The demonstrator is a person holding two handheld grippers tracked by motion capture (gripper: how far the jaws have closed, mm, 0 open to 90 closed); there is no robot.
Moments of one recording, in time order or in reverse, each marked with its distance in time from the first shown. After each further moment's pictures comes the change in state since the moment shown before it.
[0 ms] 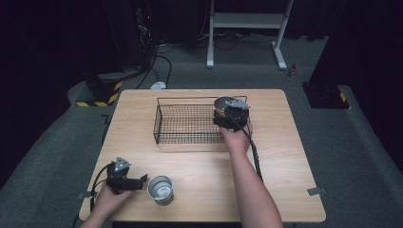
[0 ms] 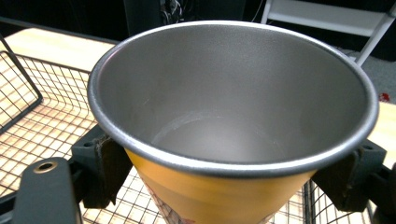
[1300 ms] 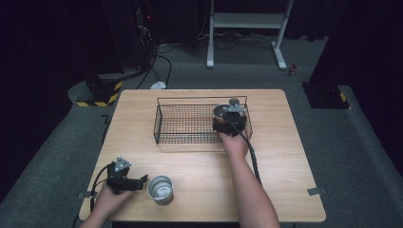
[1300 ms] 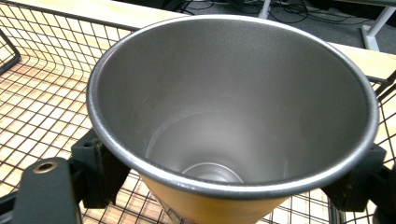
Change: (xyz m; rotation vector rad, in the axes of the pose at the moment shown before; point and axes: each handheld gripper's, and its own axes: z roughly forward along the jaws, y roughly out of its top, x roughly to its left) left arm -0.001 0.000 0.000 -0.001 -0.011 0.000; right arm 0.001 -0.024 0.021 0.104 0.002 0.004
